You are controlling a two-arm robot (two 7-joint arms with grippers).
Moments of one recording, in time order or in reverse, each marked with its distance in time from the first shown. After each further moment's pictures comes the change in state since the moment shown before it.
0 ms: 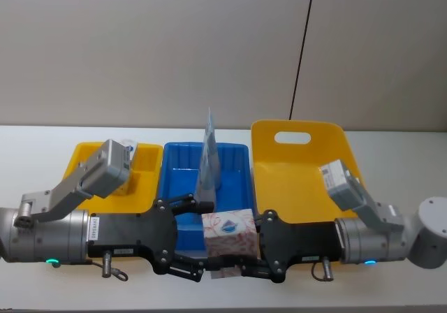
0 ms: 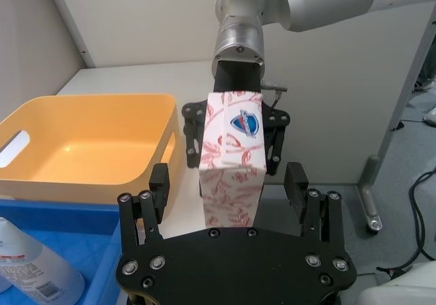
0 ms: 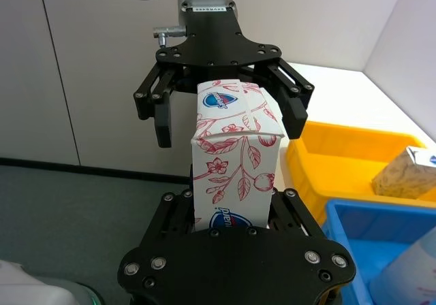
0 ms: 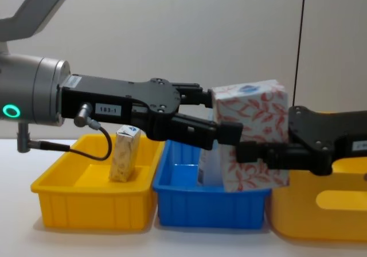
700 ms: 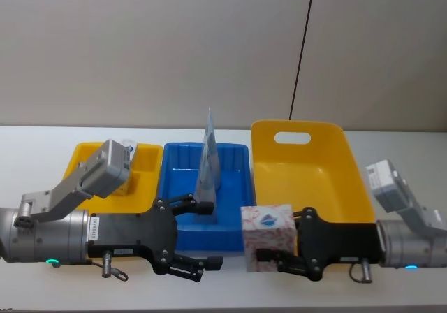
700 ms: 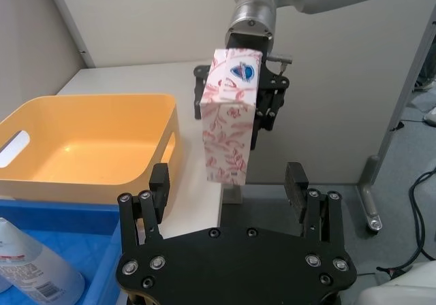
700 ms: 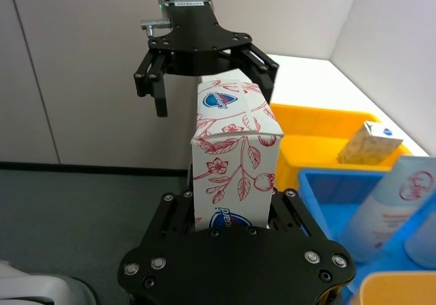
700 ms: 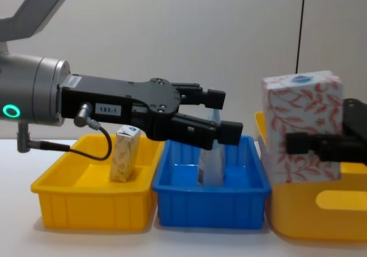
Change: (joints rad) left arm 0.000 0.000 0.000 0.000 0.000 0.000 0.000; right arm -0.080 0.126 0.055 -0.111 0.047 0.012 -0.056
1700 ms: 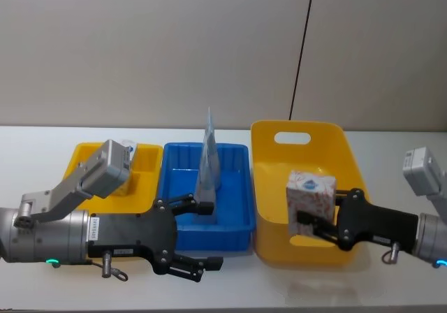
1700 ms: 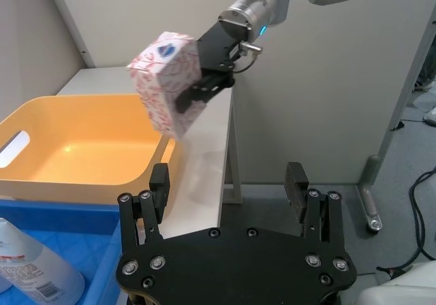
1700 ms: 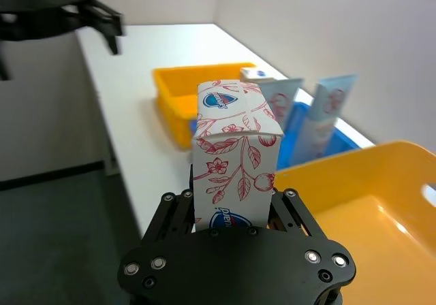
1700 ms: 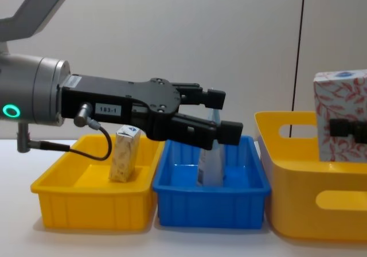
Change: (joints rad) left arm 0.000 0.000 0.000 0.000 0.000 0.000 0.000; right arm -0.106 0.094 0.094 -0.060 -0.010 0.053 -0.296
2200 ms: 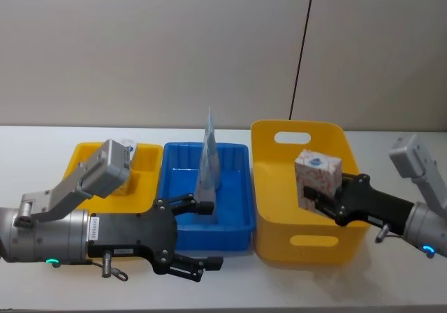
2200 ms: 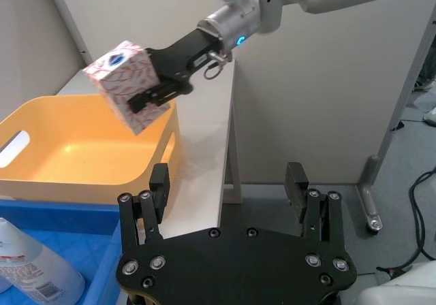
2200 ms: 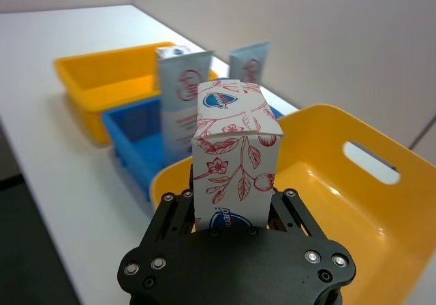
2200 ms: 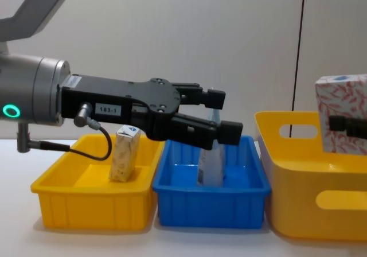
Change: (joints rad) left arm 0.000 0.000 0.000 0.000 0.000 0.000 0.000; right arm 0.027 -0.065 0.016 0.069 -0.082 0.054 -0.216
